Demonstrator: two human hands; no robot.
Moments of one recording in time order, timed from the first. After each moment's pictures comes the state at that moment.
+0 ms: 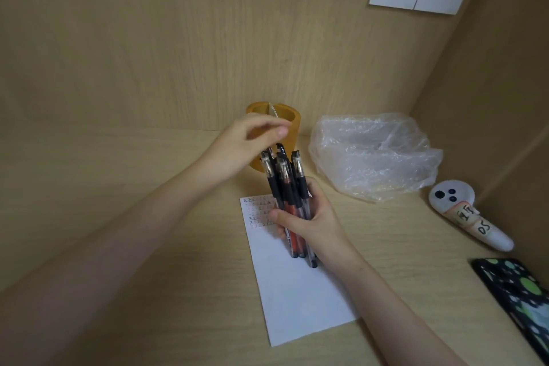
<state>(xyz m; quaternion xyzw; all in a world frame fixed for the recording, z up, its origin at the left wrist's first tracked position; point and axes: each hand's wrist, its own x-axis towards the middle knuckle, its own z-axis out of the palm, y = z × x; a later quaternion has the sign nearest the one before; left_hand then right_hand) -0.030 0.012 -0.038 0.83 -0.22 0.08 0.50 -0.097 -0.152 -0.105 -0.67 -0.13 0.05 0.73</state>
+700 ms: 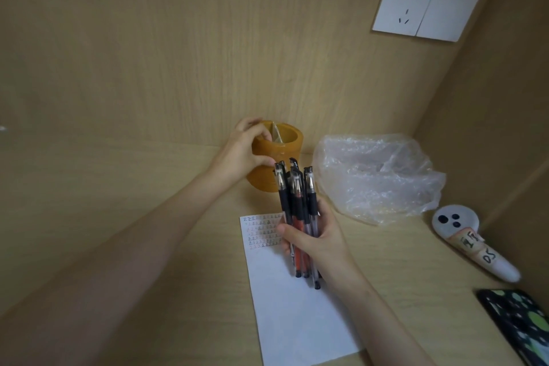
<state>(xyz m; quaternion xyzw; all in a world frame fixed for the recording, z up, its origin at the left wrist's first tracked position) 0.038 0.016 -0.068 0.88 -0.16 0.15 0.41 -0.091 -0.157 -0.102 -0.66 -0.11 0.03 0.75</state>
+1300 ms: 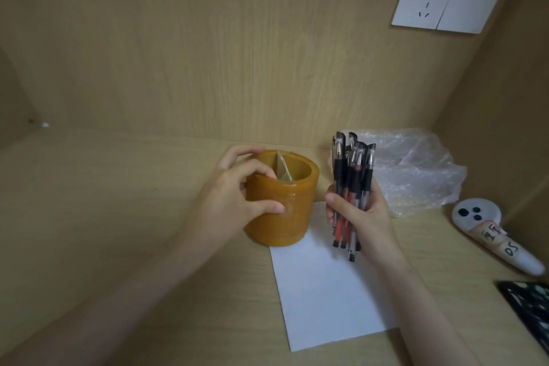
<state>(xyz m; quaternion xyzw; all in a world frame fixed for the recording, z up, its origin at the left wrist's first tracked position) -0.097 0.041 -0.063 0.85 -0.15 0.19 0.47 -0.083 -0.180 -0.089 -0.64 -0.12 -0.05 0.76</state>
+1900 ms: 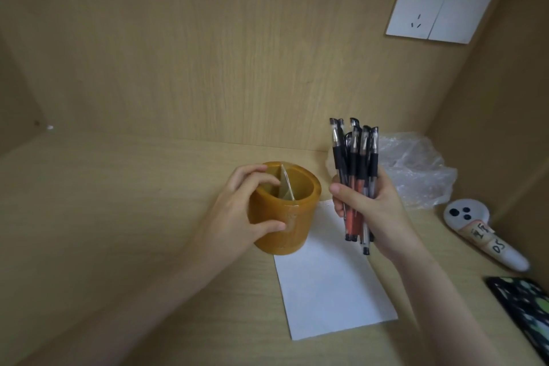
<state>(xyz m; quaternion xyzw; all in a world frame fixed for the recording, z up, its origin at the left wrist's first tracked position) -0.122 0.037 -0.072 0.88 -0.15 0.15 0.42 -0.095 -0.184 -0.054 -0.68 -0.15 -0.03 0.72</state>
